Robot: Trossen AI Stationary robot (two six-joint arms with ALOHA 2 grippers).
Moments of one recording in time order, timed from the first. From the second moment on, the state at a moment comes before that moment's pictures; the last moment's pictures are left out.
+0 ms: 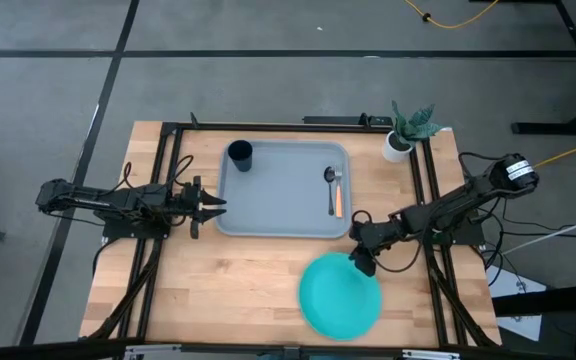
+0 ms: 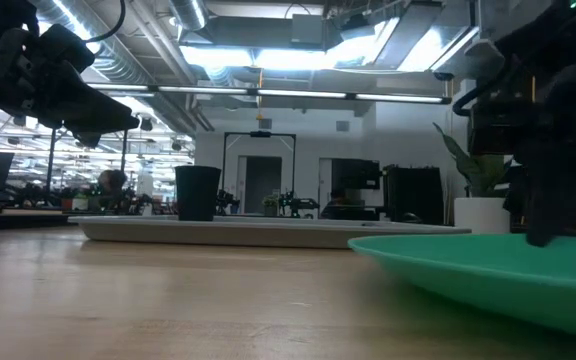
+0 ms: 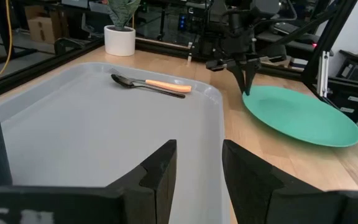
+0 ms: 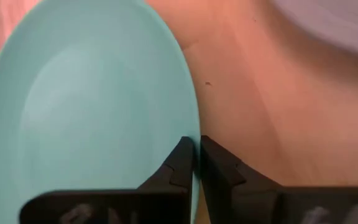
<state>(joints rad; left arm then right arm) -0.06 0.18 0.01 0.04 -0.17 -0.20 0.33 1.34 0.40 0.02 -0.07 0.80</state>
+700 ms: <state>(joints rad) -0.06 0.18 0.01 0.04 -0.17 -0.20 0.21 1.21 0.45 0.18 -0.02 0.78</state>
